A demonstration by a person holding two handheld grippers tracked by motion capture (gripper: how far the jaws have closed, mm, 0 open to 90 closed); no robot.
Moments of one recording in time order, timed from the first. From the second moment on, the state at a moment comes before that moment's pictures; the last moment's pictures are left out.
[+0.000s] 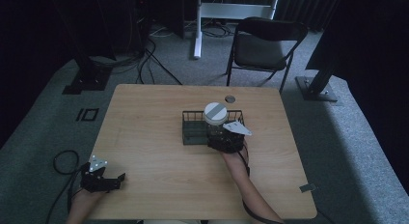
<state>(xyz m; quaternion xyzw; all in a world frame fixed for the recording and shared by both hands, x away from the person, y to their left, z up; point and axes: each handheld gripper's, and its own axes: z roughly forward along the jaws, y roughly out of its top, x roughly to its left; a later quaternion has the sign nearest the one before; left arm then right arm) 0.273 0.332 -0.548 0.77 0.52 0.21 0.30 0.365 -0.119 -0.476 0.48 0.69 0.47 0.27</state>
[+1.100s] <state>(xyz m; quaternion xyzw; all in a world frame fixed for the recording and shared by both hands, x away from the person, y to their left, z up) 0.273 0.332 -0.548 0.77 0.52 0.21 0.30 0.339 -0.163 -0.511 0.50 0.70 0.44 0.28</state>
